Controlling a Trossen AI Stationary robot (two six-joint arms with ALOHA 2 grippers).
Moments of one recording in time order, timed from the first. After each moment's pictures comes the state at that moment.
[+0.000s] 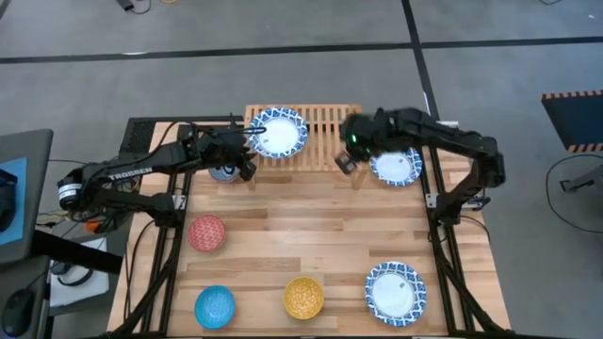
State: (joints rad) left arm 0.39 1.07 0.88 -0.46 -0.24 -0.25; right arm -0.15 1.58 1.83 -1.39 0.38 0.55
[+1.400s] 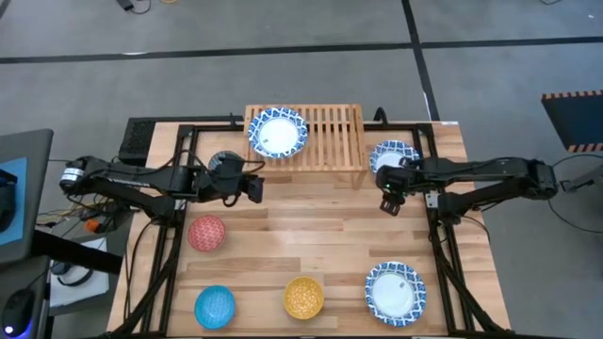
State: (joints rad) left arm -0.05 1.09 0.88 -0.43 -0.54 -0.96; right arm -0.14 1.07 0.74 -0.96 0.27 0.27
